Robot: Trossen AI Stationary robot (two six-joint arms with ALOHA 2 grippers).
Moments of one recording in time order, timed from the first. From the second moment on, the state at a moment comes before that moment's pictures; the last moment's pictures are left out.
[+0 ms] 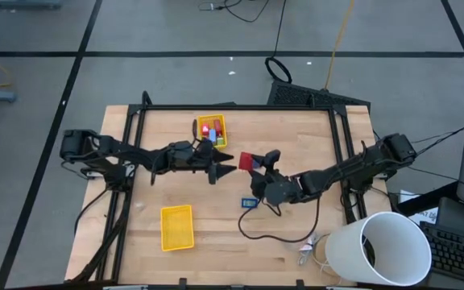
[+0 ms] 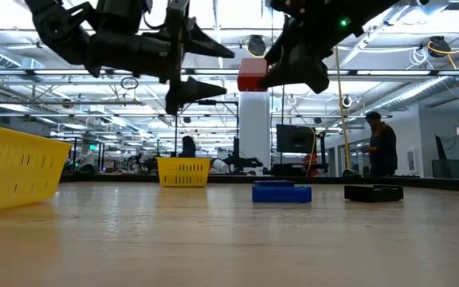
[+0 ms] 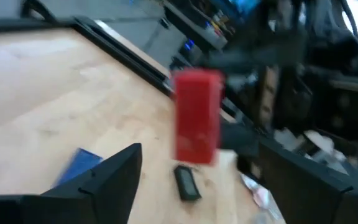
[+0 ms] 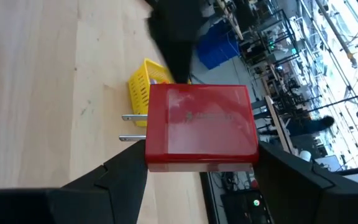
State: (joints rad) left arm 0.07 1.52 0.62 0.78 0.03 -0.60; right arm 0.29 1.56 0.94 0.04 0.97 -0.47
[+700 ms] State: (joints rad) left arm 0.06 1.66 0.78 0.78 0.04 -0.55; right arm 0.31 1.56 0.94 0.08 0.91 -0.47
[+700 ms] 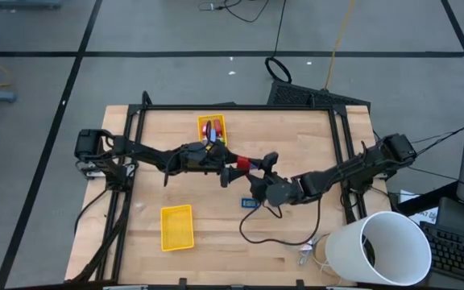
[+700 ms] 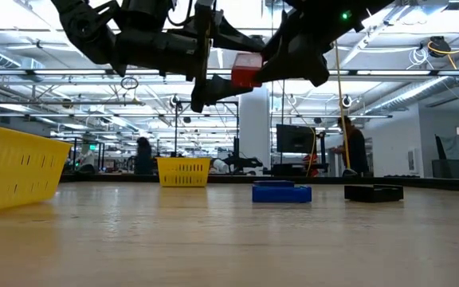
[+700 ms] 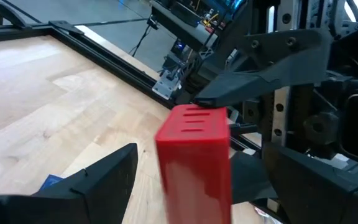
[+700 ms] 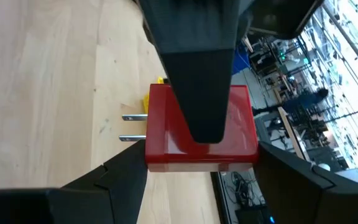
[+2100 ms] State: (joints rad) left arm 0.12 1.65 0.78 0.77 0.10 -0.53; right arm 0.31 1.56 0.94 0.08 0.92 -0.30
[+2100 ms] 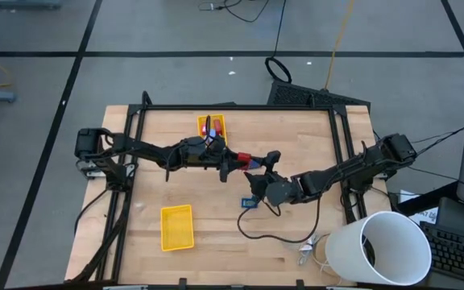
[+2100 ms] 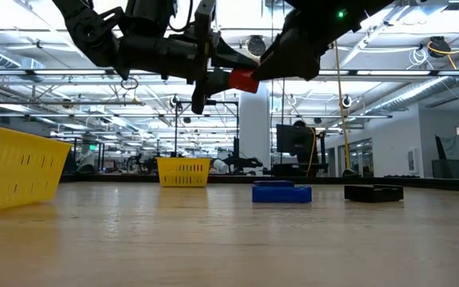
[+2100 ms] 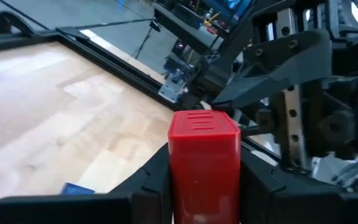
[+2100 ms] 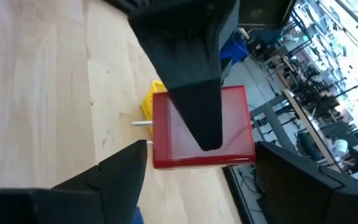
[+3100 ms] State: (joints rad) left arm 0.31 1.55 0.61 0.75 -0.07 -0.52; right arm 0.31 1.19 0.65 0.18 0.44 0.00
